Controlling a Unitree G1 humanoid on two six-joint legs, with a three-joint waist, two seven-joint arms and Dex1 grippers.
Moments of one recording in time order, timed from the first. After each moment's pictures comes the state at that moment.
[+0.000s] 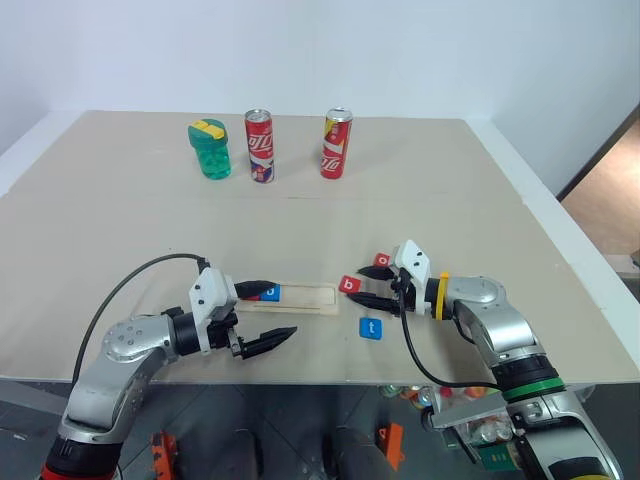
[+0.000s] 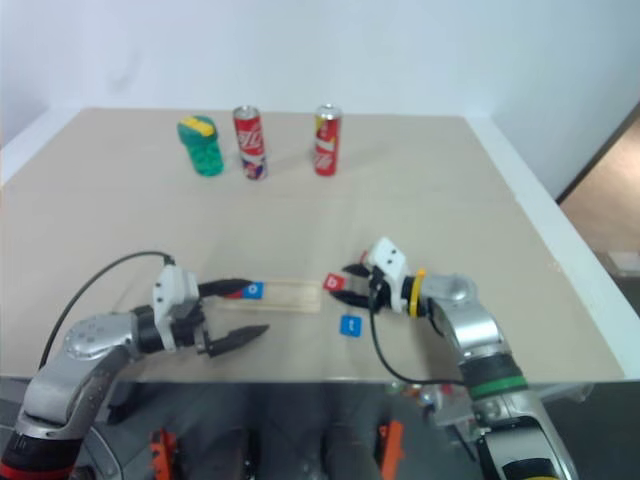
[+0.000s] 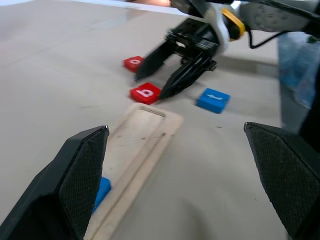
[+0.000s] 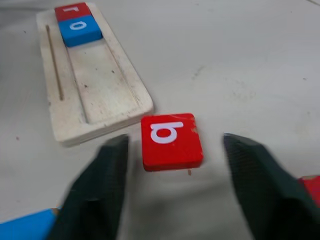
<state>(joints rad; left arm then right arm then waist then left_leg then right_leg) -0.07 0.49 0.01 -0.41 -0.40 0.38 -0.94 -0.48 -0.53 0.15 0.26 0.21 0.21 1.02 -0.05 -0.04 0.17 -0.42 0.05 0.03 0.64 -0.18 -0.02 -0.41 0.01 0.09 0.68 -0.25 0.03</state>
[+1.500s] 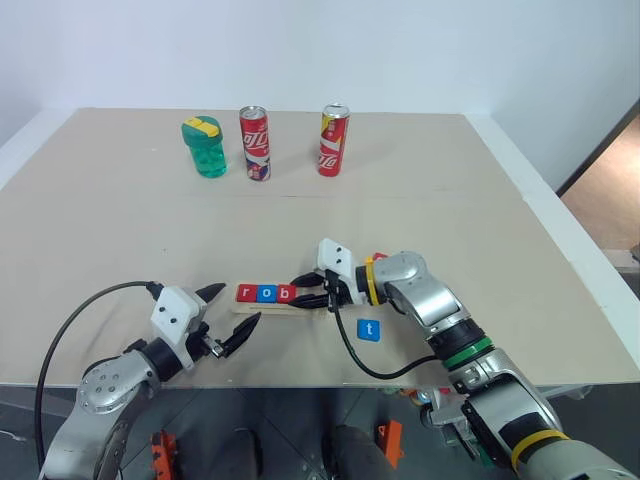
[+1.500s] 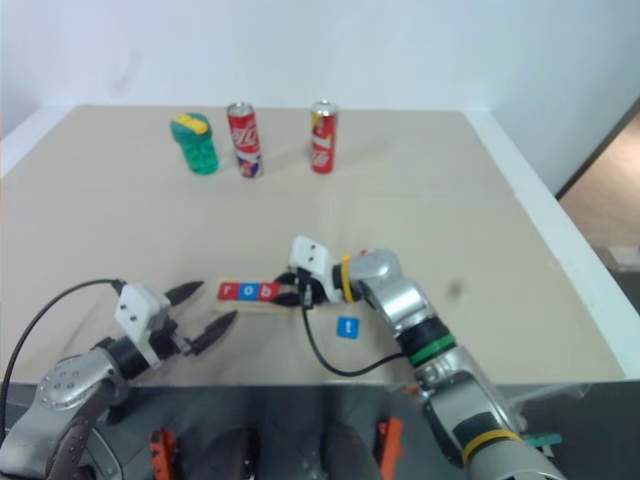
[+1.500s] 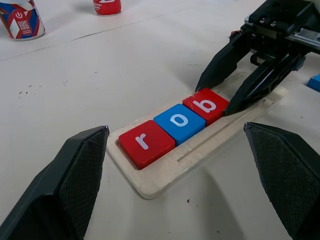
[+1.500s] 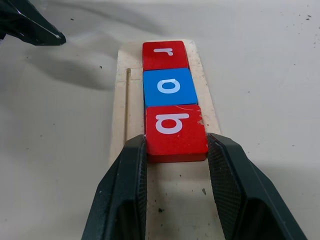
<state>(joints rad) 0.17 0.45 0.09 -0.50 -0.35 0.30 -0.60 -0.73 -0.33 0.39 0.33 0.09 0.25 1.12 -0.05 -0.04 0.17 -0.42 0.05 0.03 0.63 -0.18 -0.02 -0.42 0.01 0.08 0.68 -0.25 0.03</state>
